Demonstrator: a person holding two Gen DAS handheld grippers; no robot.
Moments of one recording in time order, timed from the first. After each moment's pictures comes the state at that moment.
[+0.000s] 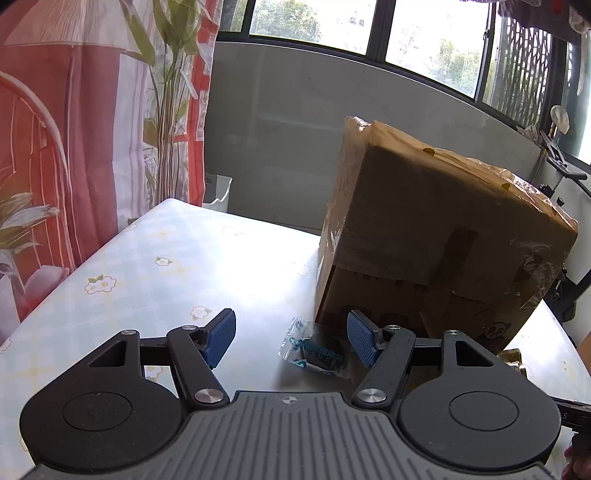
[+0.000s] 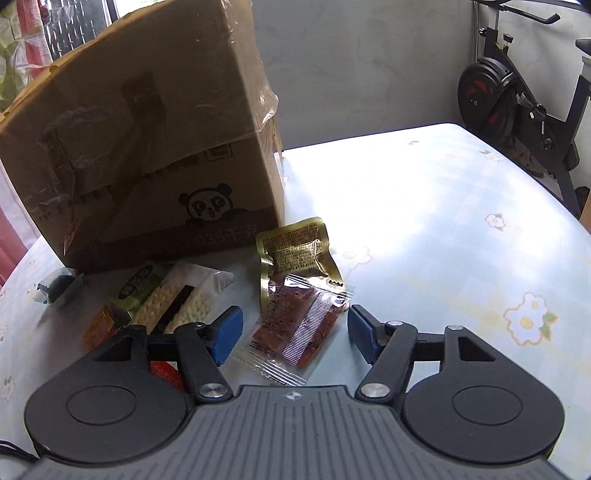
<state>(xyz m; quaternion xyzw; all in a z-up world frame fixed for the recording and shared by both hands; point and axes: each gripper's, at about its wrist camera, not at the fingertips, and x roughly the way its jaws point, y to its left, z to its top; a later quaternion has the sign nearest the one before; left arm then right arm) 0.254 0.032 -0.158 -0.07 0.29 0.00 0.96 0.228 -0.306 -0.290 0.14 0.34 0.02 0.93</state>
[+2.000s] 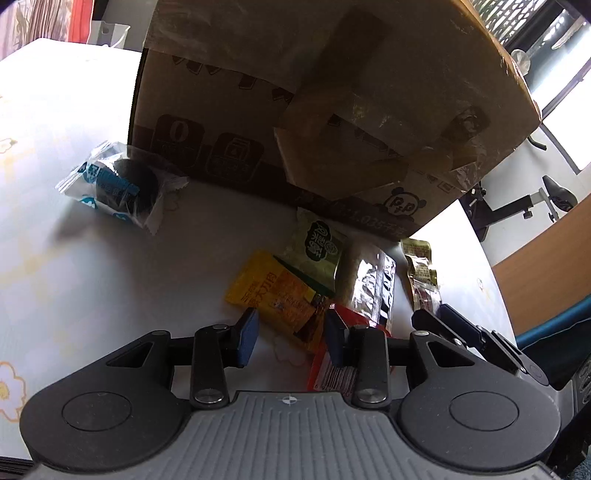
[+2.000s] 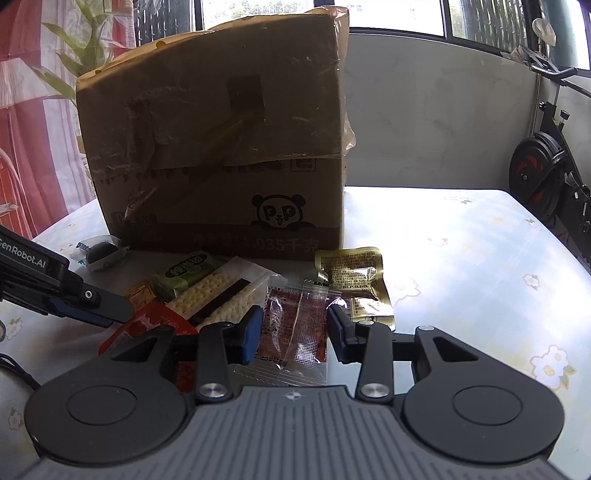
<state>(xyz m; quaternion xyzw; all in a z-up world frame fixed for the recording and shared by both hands) 0.303 -0.053 -0.250 -0.16 0.46 -0.18 0.85 0.209 -0.279 -0.296 0.05 0.26 0.10 0.96</state>
